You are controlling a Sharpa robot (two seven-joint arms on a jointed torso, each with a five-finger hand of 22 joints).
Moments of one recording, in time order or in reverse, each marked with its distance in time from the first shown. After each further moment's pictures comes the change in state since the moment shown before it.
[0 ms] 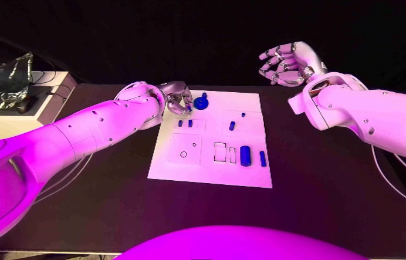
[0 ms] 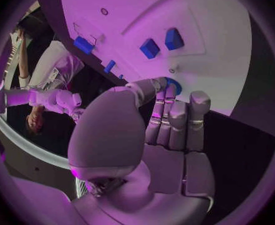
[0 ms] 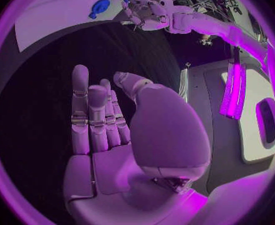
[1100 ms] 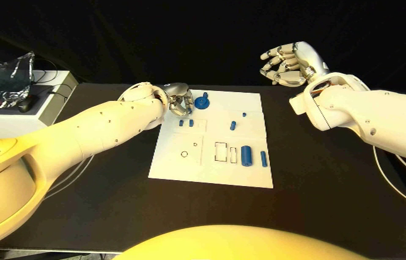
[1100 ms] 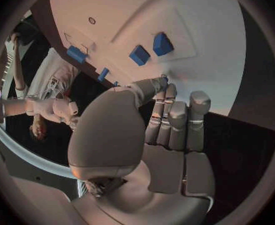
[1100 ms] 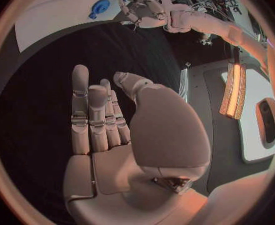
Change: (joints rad) left arm -0.007 0.029 -0.002 -0.038 -0.078 0.006 -0.018; left_hand -0.004 0.004 -0.002 -0.002 0.000 0.004 0.004 0.000 -0.001 0.004 0.003 -0.006 0.000 0.000 0.000 0.000 0.000 0.000 0.000 0.000 0.004 0.002; right arm 0.000 0.002 0.000 0.000 0.000 0.001 0.001; right_hand 0.000 0.000 0.000 0.000 0.000 0.000 0.000 0.000 0.001 0.002 0.002 -0.008 -0.005 0.000 0.000 0.000 0.000 0.000 0.000 0.000 0.000 0.000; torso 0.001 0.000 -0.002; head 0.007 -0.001
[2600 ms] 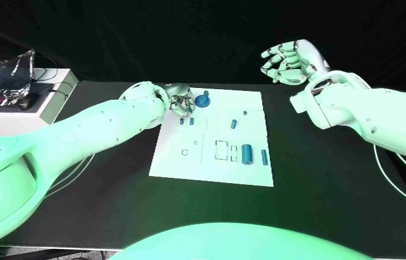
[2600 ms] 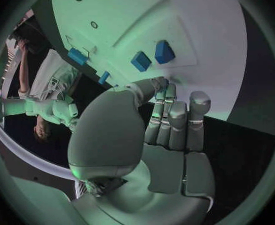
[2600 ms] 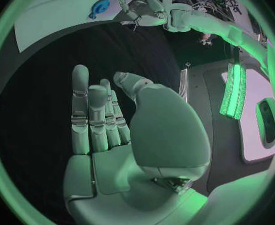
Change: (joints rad) left arm -0.004 -0.002 -0.002 0.007 0.000 0.023 -0.012; left_hand -0.011 0.000 -0.004 -0.004 0.000 0.012 -0.005 -0.004 0.003 0.011 -0.004 -0.016 0.000 0.000 0.000 0.000 -0.001 0.000 0.000 0.000 0.004 0.002; right arm 0.000 0.003 0.000 -0.003 0.000 0.000 0.000; right_hand 0.000 0.000 0.000 0.000 0.000 0.002 0.002 0.000 -0.001 0.002 0.002 0.000 0.000 0.000 0.000 0.000 0.000 0.000 0.000 0.000 0.000 0.000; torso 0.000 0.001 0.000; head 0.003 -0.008
